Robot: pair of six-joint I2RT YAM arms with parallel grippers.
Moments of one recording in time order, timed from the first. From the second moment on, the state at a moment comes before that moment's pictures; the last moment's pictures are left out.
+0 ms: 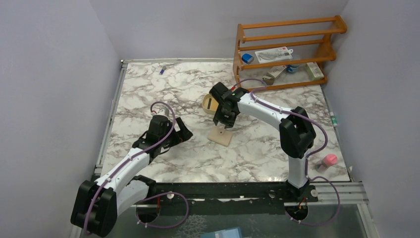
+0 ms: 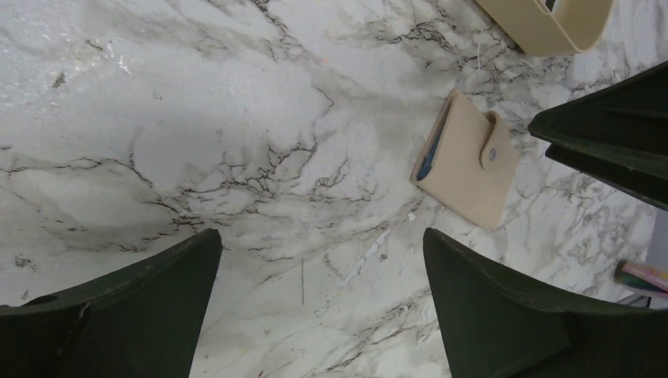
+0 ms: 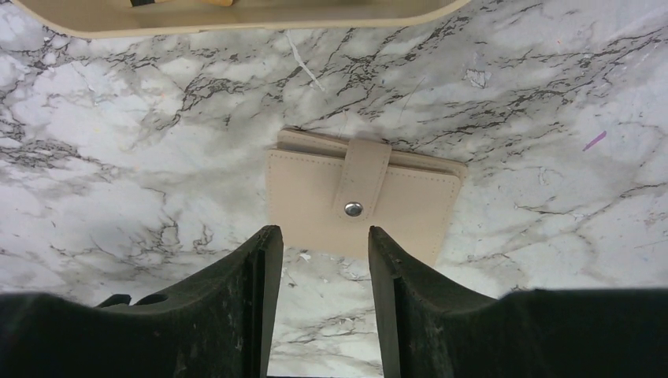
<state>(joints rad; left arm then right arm) -0.36 0.98 0.43 -0.17 0.13 -0.71 0.76 1.95 1.58 -0.88 0.15 1.07</state>
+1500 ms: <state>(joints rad) -0.36 0.96 0.43 -0.20 0.13 -0.72 0.76 2.04 1.51 -0.79 0.15 1.00</state>
